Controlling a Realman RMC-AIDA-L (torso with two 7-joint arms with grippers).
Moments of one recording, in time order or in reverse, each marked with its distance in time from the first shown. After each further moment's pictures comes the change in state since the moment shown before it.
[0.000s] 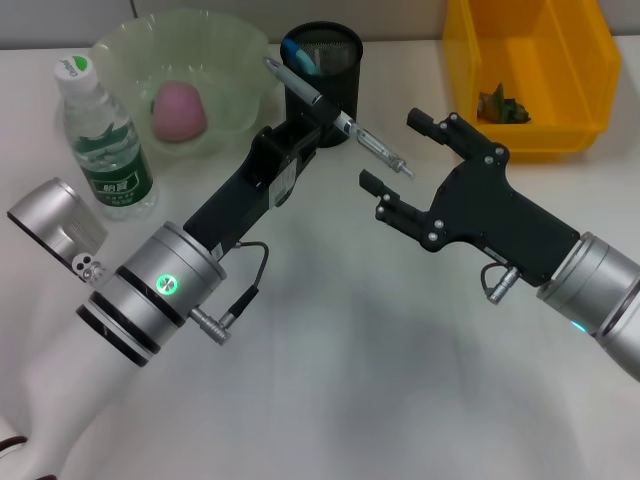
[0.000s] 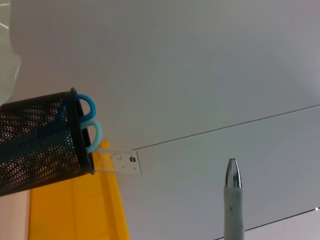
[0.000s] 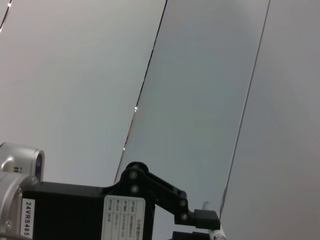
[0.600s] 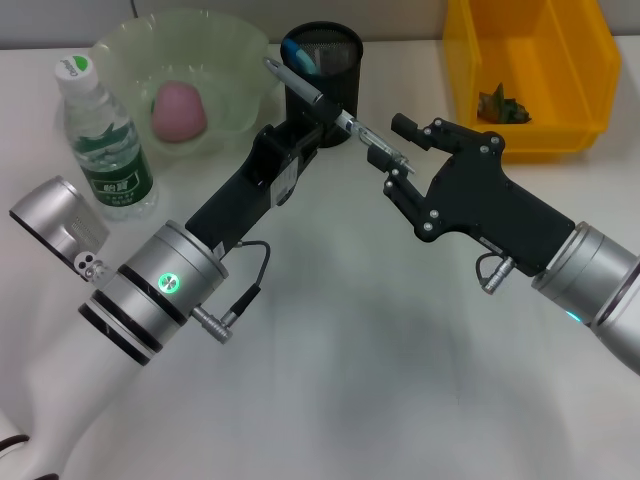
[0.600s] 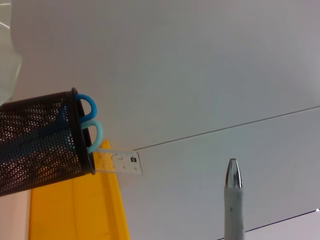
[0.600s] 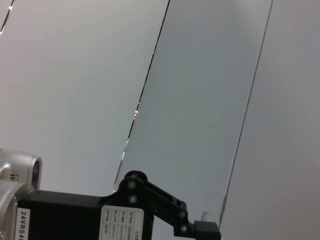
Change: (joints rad) left arm -0.002 0.000 -0.004 -0.004 0.001 -0.006 -0.001; right arm 0.020 0.000 0.009 0.003 0.002 0.001 -0.001
